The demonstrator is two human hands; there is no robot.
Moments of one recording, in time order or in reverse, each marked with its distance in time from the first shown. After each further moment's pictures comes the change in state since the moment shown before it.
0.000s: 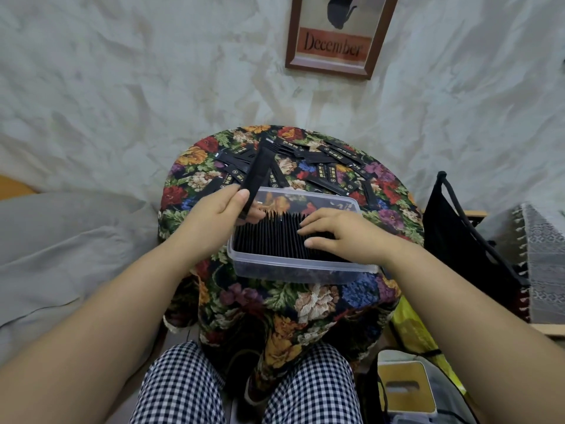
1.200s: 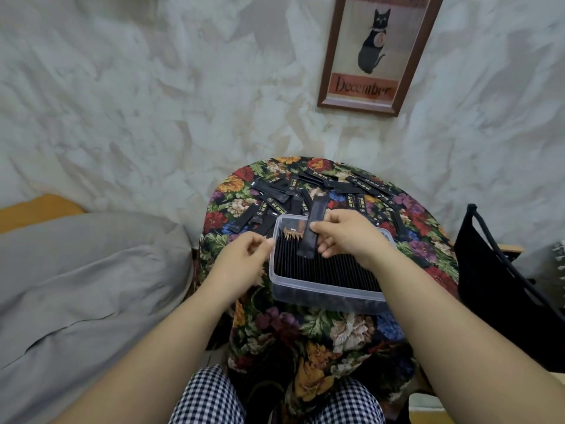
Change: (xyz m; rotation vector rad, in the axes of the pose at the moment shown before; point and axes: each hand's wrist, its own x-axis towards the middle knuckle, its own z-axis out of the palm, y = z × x) left_hand -0.028 -0.015 -0.013 0.121 0.156 -0.168; right_hand 0.046 -0.059 -0.012 0.935 0.251 0.379
